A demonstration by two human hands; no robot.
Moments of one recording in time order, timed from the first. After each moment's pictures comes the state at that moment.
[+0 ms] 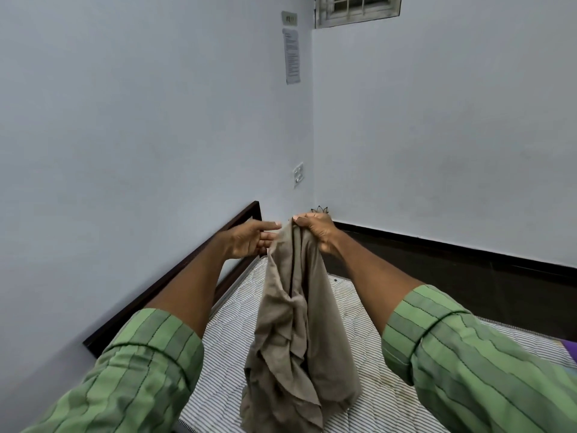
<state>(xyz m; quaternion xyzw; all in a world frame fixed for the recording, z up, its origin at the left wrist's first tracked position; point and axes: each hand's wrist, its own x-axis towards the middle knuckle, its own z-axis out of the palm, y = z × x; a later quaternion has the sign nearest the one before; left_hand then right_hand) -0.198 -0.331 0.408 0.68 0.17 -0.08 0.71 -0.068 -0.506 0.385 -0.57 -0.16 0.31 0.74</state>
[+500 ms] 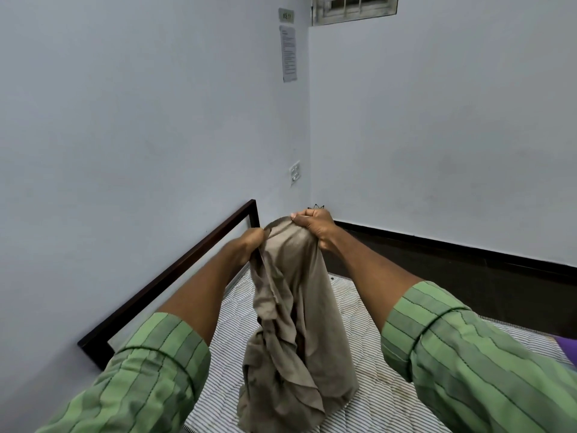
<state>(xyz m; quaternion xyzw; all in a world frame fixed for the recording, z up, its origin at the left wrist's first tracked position) -0.184 -0.349 0.381 0.72 0.31 0.03 0.62 -0.063 -0.503 0.384 -0.62 -0.19 0.26 0.71</state>
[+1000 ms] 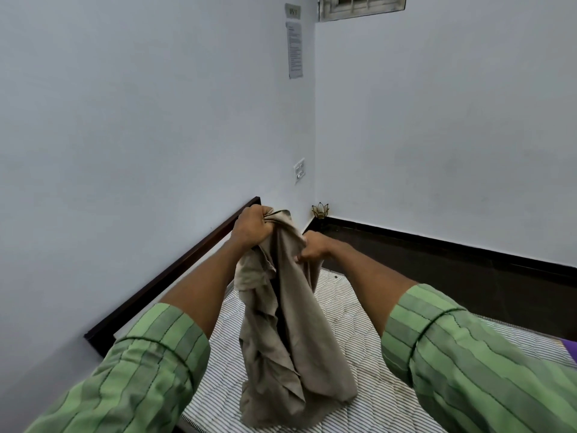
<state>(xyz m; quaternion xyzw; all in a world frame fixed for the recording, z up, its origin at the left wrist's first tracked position) -0.191 -0.343 0.400 0.93 0.19 0.22 0.23 -0.060 -0.506 0.349 -0.87 -0.39 0.22 0.22</state>
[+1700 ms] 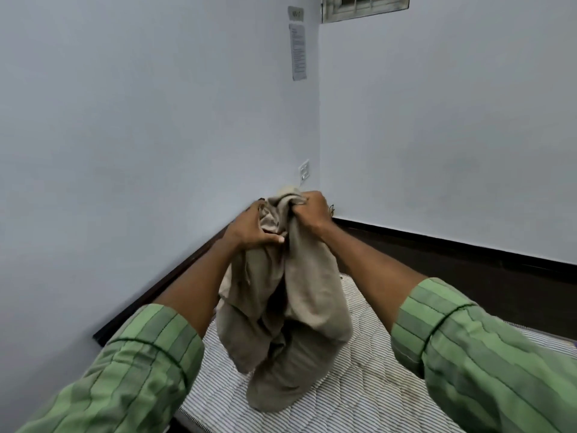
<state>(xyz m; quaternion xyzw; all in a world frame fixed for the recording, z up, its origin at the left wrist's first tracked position) -0.220 -0.335 0.419 0.94 0.19 0.14 0.23 -0.093 -0.485 0.425 -0.77 -0.34 0.01 0.54</state>
